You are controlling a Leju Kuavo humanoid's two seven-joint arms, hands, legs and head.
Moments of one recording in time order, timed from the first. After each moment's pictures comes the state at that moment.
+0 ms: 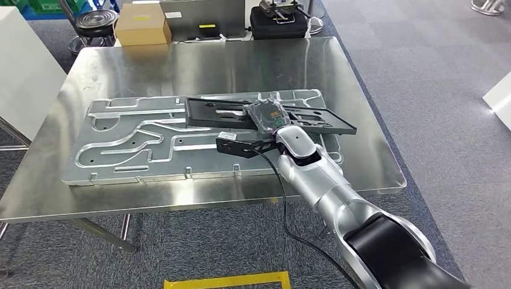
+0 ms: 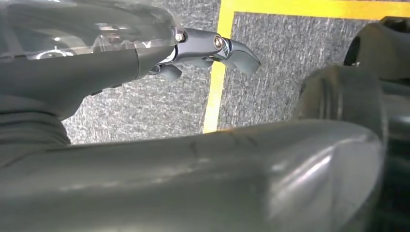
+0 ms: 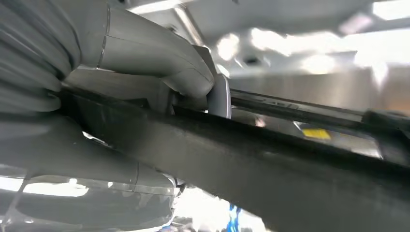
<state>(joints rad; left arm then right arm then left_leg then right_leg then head) -0.14 0.16 -1.06 -0.12 -0.27 0.01 -0.42 -0.94 0.10 0.50 -0.60 1.19 -0.21 -0.03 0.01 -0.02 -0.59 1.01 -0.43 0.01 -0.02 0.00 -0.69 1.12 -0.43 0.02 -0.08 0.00</state>
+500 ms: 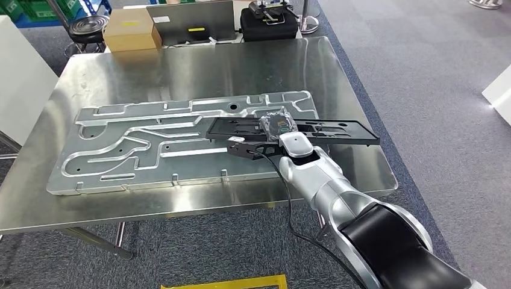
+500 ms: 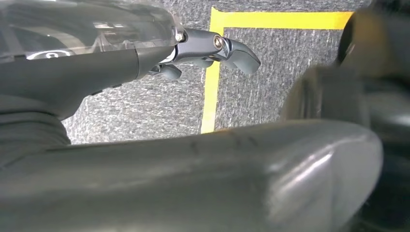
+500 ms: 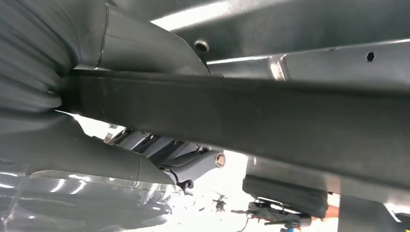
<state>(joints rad) -0.17 0.16 -1.10 -0.12 -0.27 -0.01 -0.41 -1.01 0.14 0.50 -0.37 1.22 -0.12 0.12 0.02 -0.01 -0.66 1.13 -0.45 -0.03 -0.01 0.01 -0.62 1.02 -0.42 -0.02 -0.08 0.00</state>
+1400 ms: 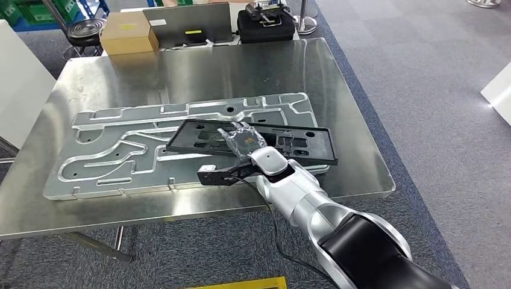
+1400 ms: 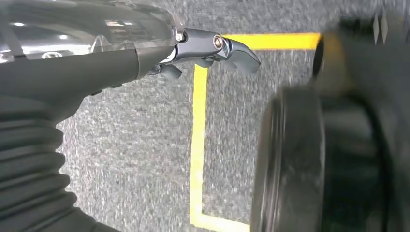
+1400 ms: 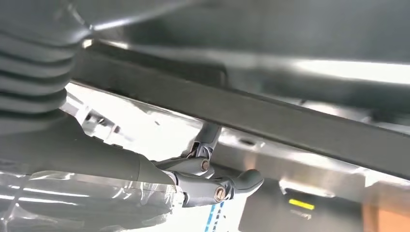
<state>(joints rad) -0.19 0.15 -1.15 -0.12 -0.27 0.02 -0.45 -0.97 0.26 0.55 -0.32 1.32 -0.18 -0.05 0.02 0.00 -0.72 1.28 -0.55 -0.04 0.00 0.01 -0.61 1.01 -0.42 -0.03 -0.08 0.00</state>
